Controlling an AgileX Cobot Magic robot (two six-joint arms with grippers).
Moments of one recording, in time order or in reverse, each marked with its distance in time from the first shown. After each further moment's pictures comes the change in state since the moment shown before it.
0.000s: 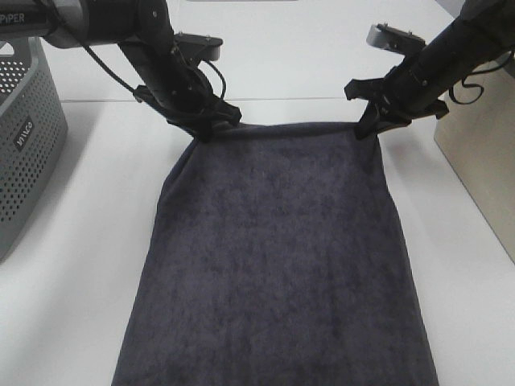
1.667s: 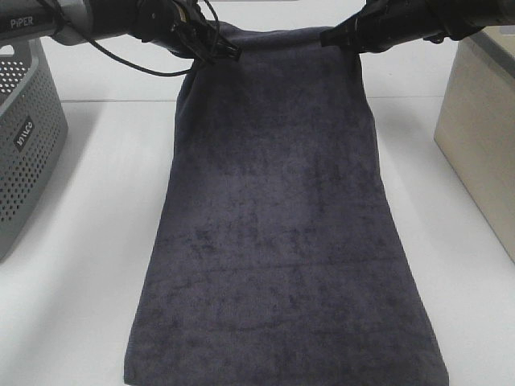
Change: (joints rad) left arm 0.023 0.070 -0.126 0.323 -0.524 -0.169; right arm 0.080 0.095 -0.153 0.301 -0.580 -0.513
